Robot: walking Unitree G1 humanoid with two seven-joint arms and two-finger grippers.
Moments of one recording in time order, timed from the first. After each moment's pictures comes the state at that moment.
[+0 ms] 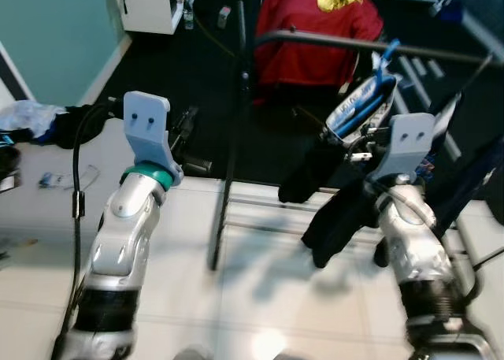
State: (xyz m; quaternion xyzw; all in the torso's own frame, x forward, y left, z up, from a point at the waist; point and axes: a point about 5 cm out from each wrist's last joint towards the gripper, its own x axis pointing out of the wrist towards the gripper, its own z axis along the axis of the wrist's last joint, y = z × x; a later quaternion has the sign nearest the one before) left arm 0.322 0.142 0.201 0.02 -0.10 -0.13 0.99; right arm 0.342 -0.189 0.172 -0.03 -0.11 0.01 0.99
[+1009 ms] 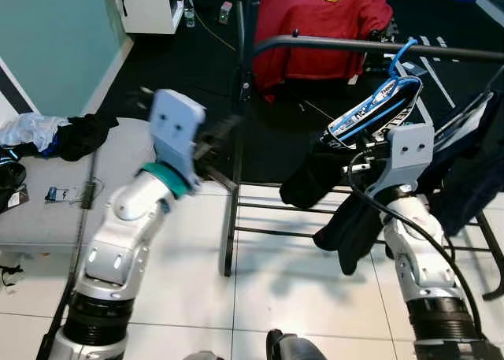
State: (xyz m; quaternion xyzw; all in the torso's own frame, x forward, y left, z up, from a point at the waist) left arm 0.291 0.099 0.233 0.02 -0.12 -0.32 0.94; right arm 0.320 -0.195 0.173 -0.05 -0.12 0.03 0.99
